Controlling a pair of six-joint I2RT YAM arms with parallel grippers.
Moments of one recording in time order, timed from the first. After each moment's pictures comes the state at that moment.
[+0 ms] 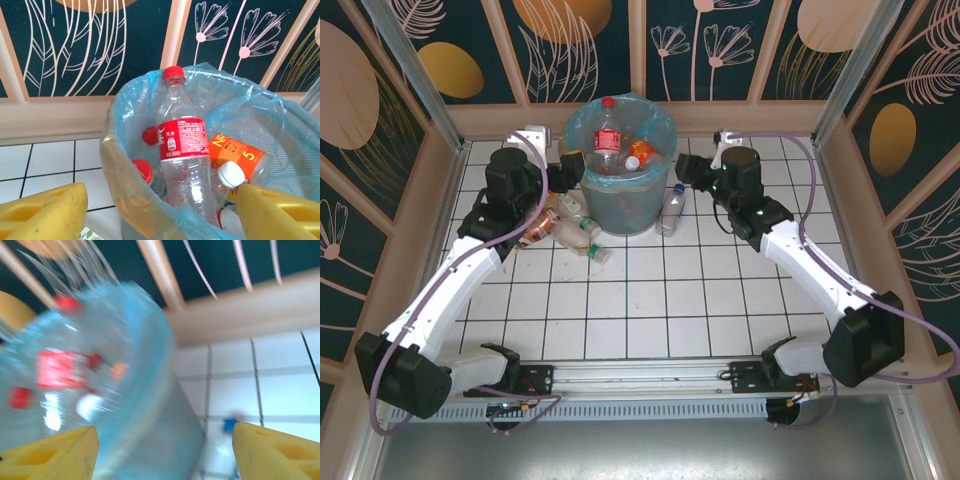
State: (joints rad) left arm -0.37 1.20 1.12 -0.14 -0.02 -0.23; right arm 0.47 1.34 1.09 -0.10 0.07 0.46
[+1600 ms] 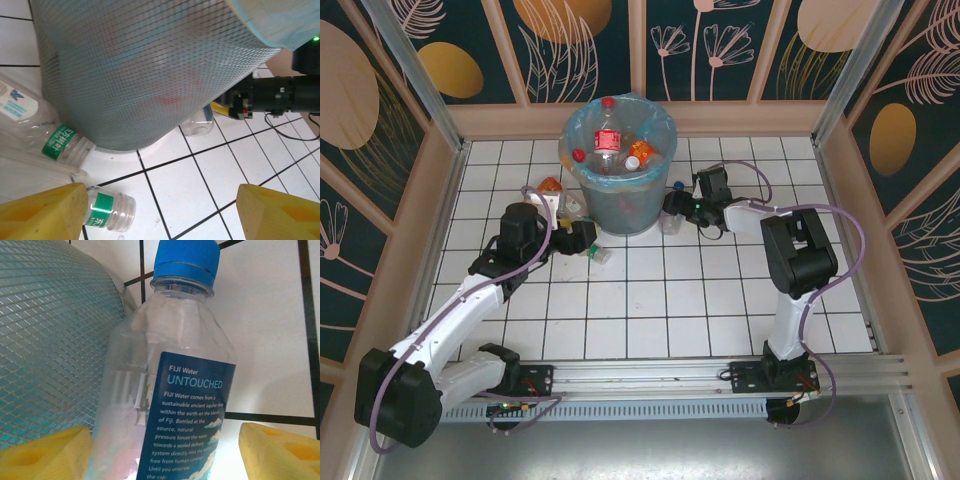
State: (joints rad) left arm -0.37 1.06 0.68 -0.10 0.31 -0.40; right arm 0.36 1.92 1.13 -0.02 -0.30 0.61
